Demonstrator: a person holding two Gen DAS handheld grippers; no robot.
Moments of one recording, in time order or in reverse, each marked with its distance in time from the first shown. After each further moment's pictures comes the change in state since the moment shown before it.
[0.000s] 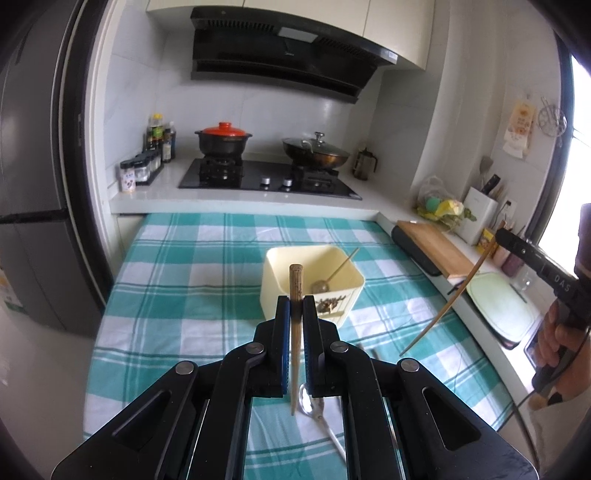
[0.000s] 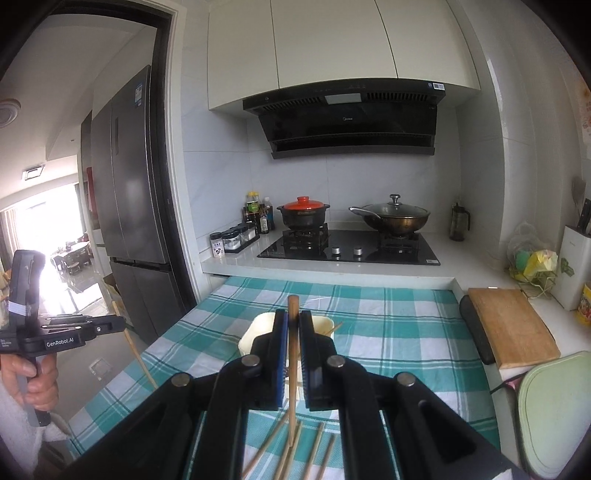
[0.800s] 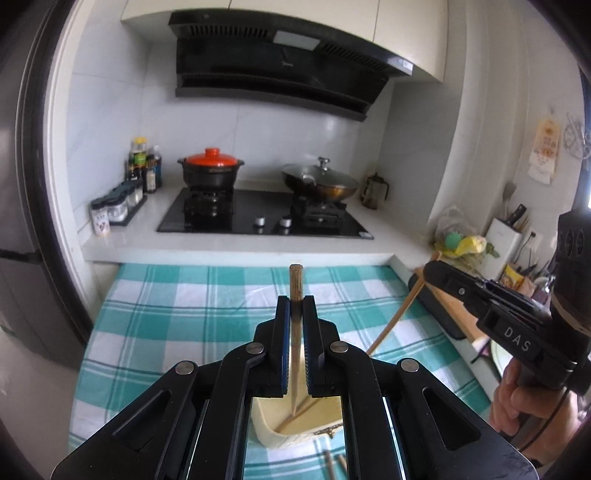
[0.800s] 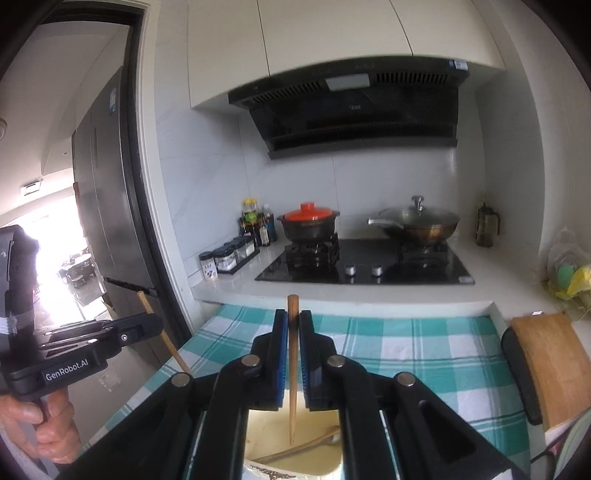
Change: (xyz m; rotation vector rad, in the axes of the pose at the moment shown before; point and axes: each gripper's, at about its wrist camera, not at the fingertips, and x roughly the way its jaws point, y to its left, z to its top) left arm 0.148 -0.014 0.107 0.006 -0.031 0.025; right arm 0.193 -0.024 0.051 0.101 0.089 0.080
